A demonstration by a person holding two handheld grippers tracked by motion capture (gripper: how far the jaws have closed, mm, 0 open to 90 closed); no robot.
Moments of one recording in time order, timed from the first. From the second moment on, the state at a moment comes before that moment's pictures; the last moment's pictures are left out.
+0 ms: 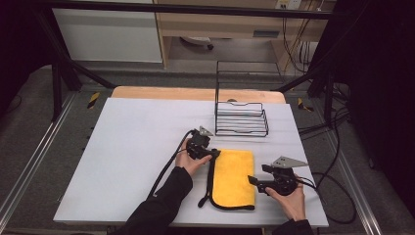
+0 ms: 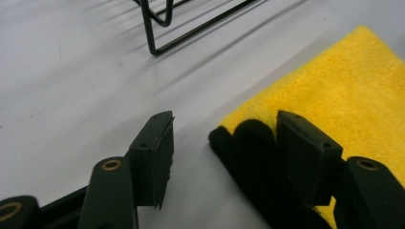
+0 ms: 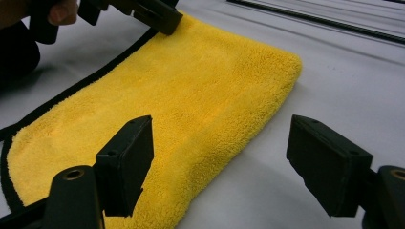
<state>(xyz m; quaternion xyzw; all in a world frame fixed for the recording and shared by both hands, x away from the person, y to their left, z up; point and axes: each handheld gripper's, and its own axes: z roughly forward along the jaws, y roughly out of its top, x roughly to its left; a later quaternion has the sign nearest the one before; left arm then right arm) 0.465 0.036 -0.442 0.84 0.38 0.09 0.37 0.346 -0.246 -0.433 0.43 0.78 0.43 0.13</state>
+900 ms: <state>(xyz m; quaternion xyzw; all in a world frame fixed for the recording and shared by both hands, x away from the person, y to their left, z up) 0.468 0.031 -0.448 0.85 0.36 0.06 0.38 0.364 -0.243 -0.435 0.43 0.78 0.43 0.13</state>
